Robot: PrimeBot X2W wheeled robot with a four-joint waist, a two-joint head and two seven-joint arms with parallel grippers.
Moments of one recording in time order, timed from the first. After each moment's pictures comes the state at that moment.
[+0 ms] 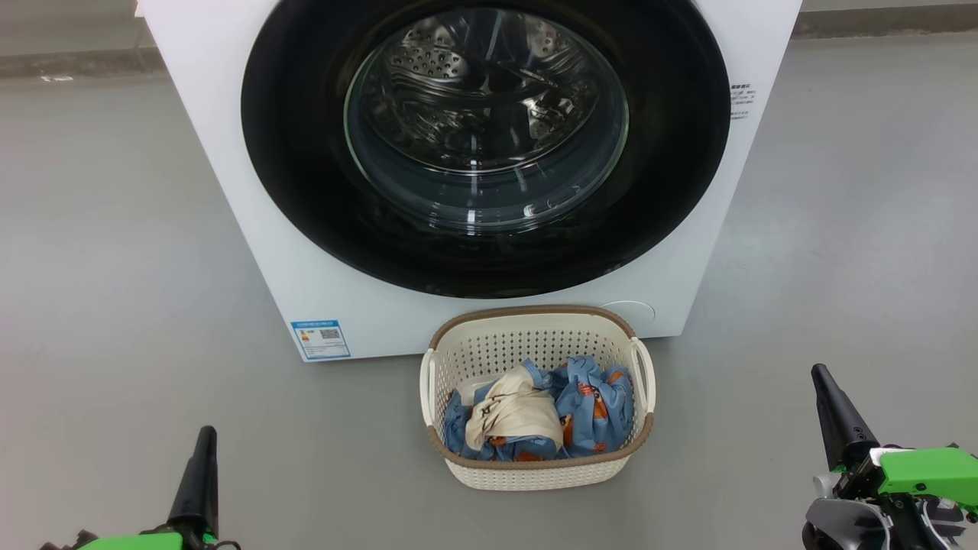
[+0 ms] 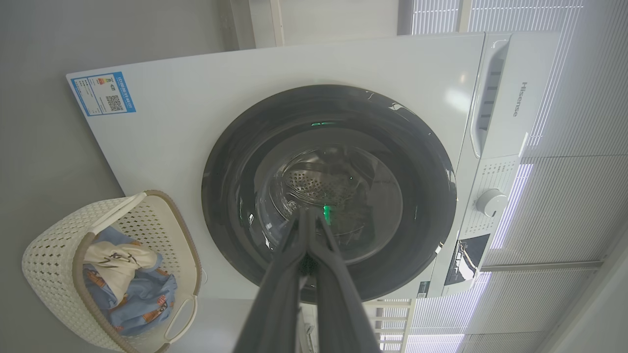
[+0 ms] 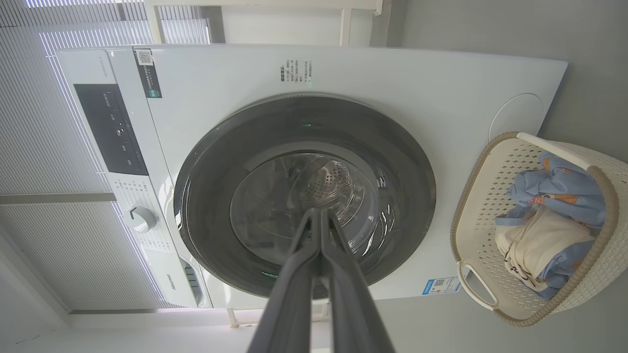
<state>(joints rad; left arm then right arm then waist) -0.06 0.07 0.04 0.27 -1.65 -0.13 0.07 -0.07 -0.06 -0.10 0.27 1.65 0.13 0.08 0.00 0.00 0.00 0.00</state>
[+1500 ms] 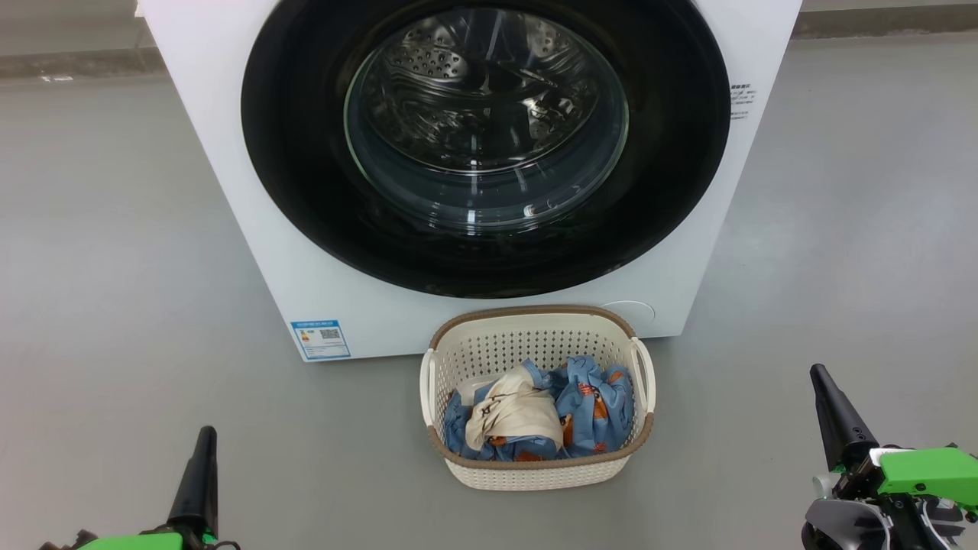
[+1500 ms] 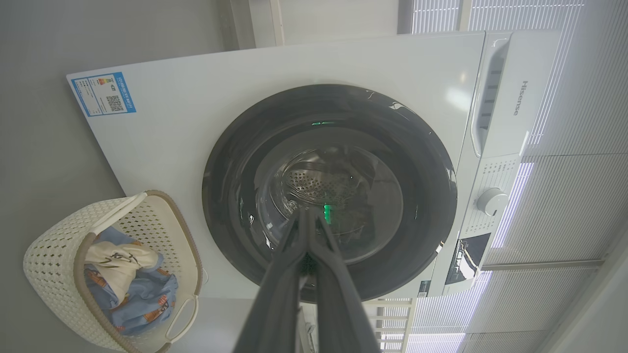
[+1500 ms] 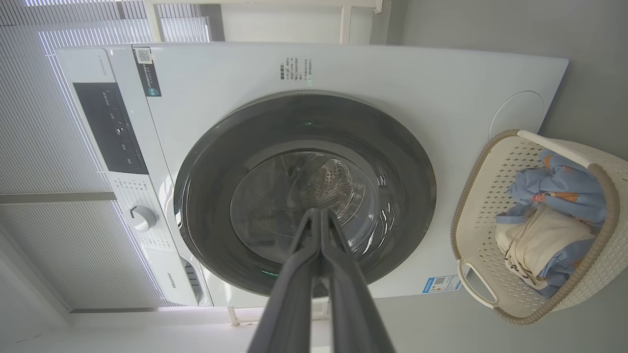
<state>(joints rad) -0.06 0.07 0.05 0.27 -1.64 -0.13 0.08 -0.07 -0.06 -0.10 0.27 1.65 0.13 0.09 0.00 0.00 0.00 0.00</state>
